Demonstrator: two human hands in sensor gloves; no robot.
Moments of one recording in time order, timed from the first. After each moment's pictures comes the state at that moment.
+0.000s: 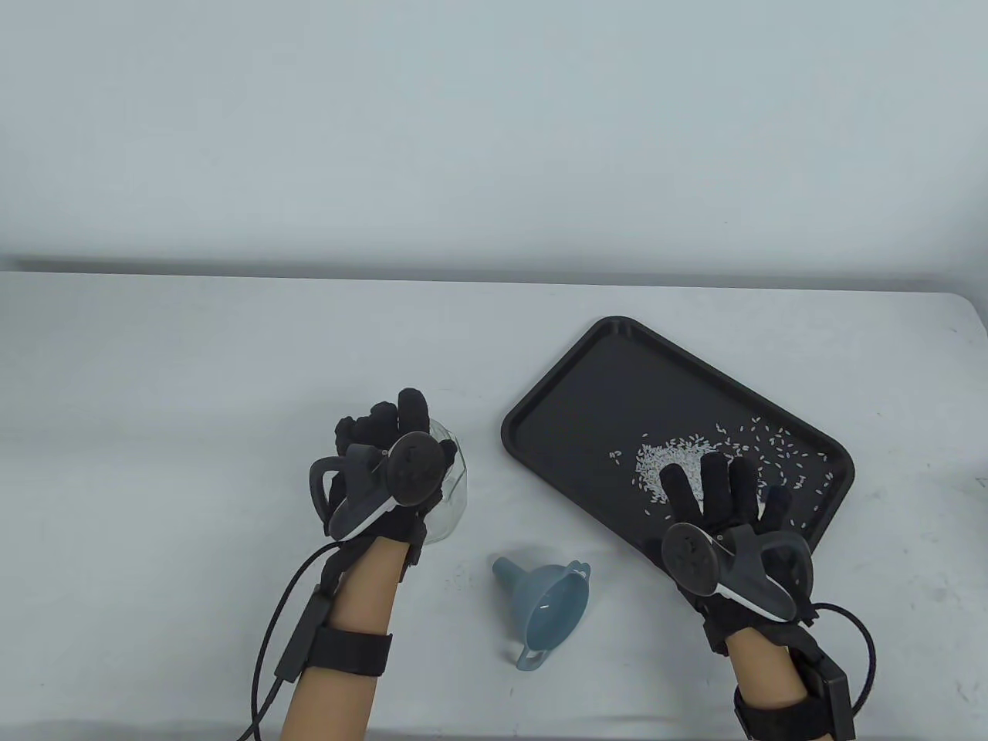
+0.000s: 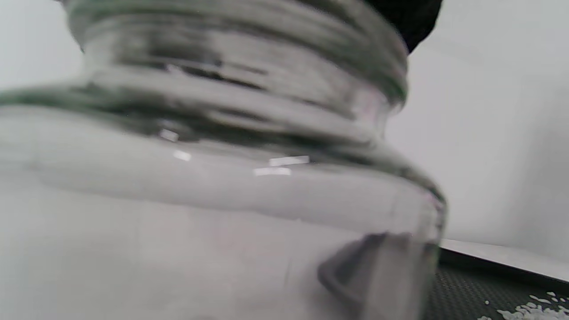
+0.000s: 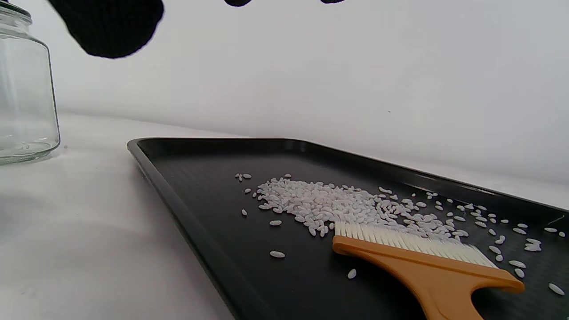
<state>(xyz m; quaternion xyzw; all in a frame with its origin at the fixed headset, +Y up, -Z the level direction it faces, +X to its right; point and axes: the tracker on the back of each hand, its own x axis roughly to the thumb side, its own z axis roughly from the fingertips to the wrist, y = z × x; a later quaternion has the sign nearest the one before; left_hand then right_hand) -0.135 -0.657 -0.331 0.09 -0.08 0.08 0.99 0.209 -0.695 -0.265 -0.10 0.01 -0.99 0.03</state>
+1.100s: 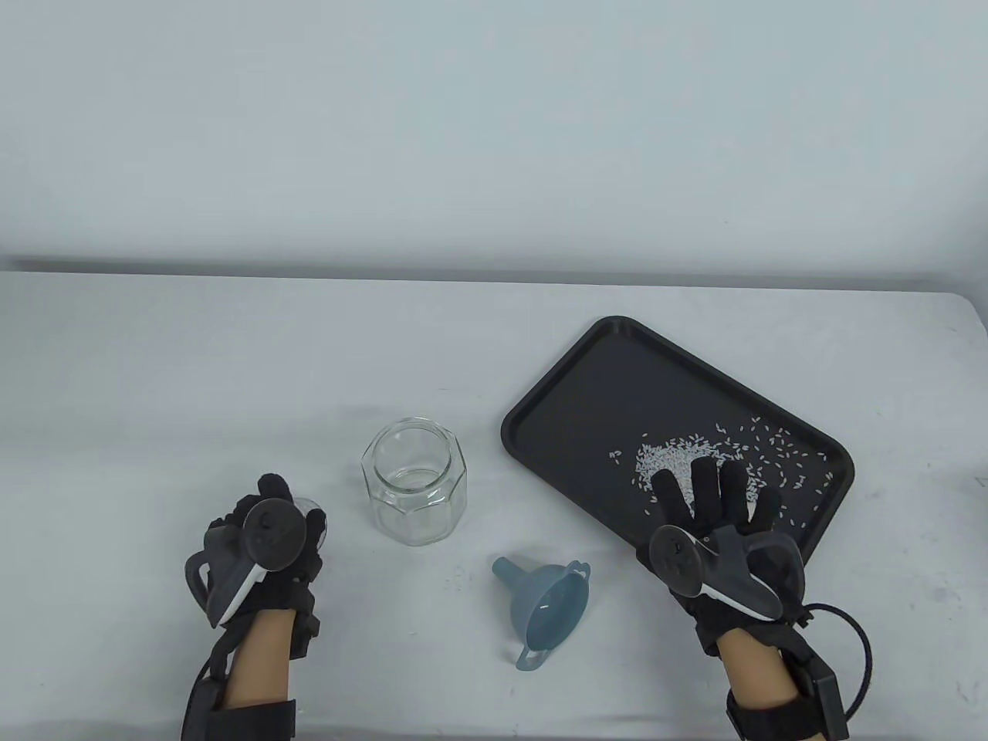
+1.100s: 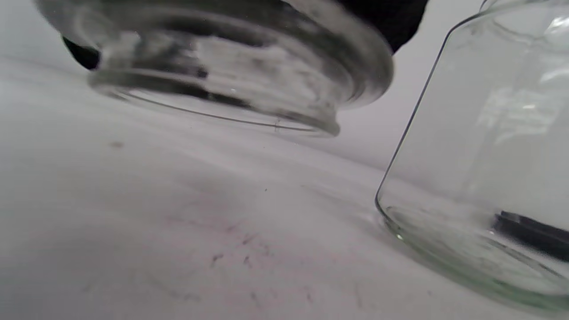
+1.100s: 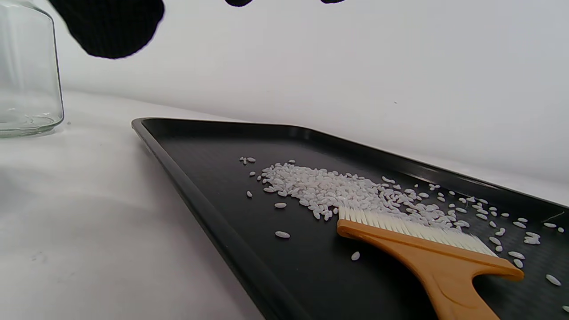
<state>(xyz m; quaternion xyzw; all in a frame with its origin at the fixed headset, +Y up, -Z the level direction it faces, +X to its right) -0.269 -0.742 -0.278 0.01 0.08 0.13 0.99 0.201 -0.703 -0.266 -0.11 -0.01 -0.99 0.06</state>
